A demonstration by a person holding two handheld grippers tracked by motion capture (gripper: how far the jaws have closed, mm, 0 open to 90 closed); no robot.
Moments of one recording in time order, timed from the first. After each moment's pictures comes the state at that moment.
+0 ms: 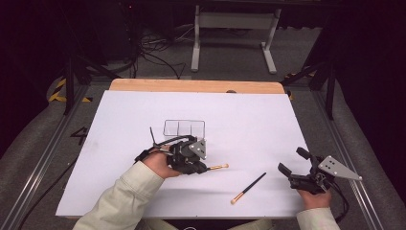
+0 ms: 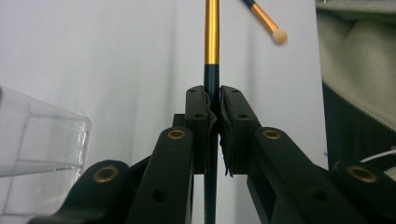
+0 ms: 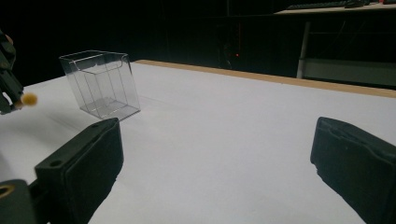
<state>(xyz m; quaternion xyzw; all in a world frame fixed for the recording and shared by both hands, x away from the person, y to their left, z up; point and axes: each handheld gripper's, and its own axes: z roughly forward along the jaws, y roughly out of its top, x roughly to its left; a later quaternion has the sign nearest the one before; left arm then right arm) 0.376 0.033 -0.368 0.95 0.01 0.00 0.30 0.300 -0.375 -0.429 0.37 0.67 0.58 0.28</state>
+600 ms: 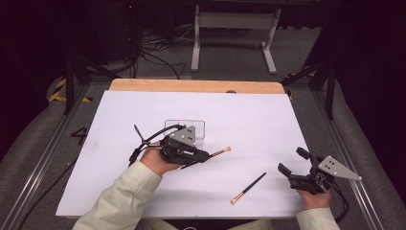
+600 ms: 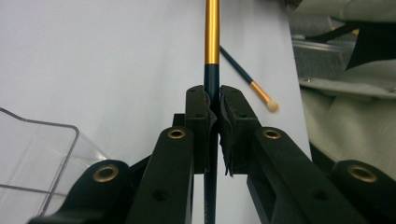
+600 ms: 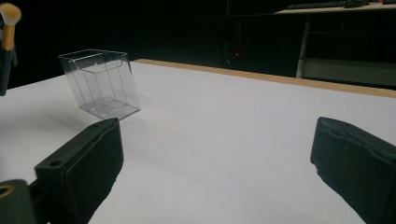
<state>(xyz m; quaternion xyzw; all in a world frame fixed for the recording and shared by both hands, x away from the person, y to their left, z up) 0.382 0.057 -0.350 0.90 0.04 0.00 0.43 0.300 -0.375 -0.430 0.37 0.68 0.58 0.28</state>
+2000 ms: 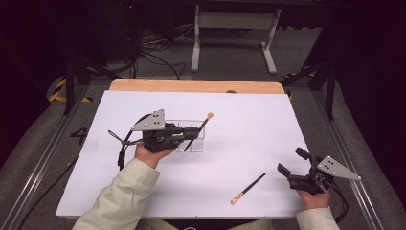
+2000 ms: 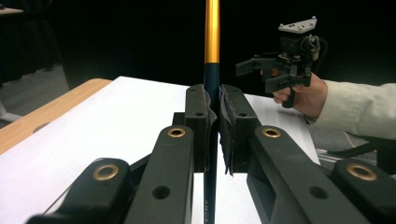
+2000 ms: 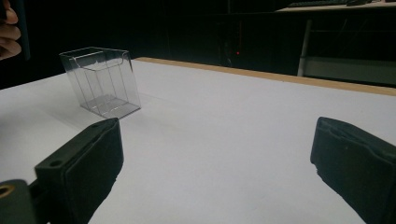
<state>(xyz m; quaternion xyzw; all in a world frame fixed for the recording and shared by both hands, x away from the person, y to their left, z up) 0.399 0.103 -0.355 0.77 0.10 0.06 0.63 0.300 -0.374 -0.430 0.37 0.68 0.57 0.28</state>
